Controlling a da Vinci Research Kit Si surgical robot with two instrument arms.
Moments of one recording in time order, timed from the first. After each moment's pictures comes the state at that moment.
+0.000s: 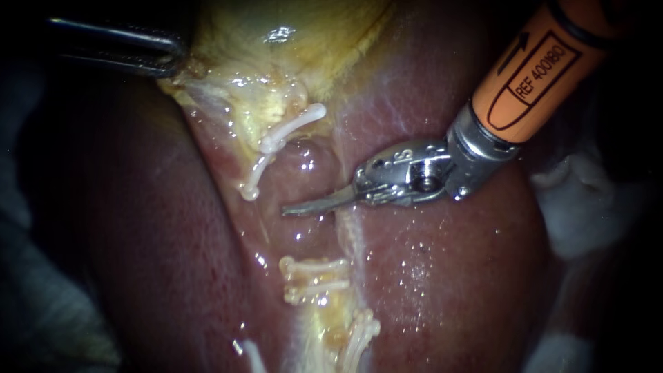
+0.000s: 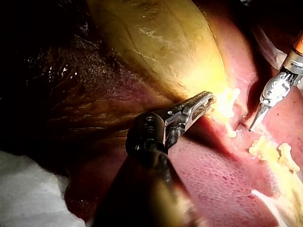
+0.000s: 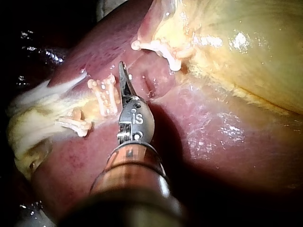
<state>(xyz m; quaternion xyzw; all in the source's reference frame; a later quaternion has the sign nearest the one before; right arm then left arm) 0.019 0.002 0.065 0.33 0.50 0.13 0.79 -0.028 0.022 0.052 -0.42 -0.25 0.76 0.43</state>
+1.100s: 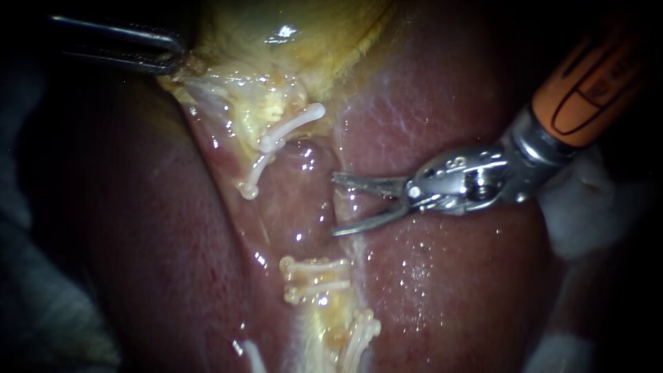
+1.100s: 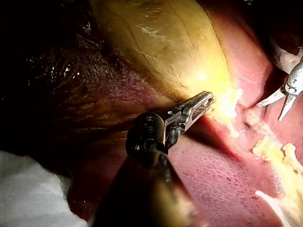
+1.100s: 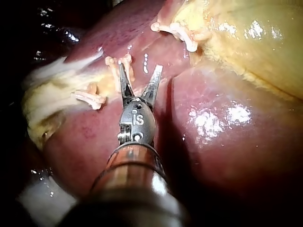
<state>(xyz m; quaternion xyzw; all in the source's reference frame) 0.012 0.002 0.060 0.16 0.43 0.16 0.87 -0.028 0.023 0.053 -0.42 -0.25 0.76 0.43</state>
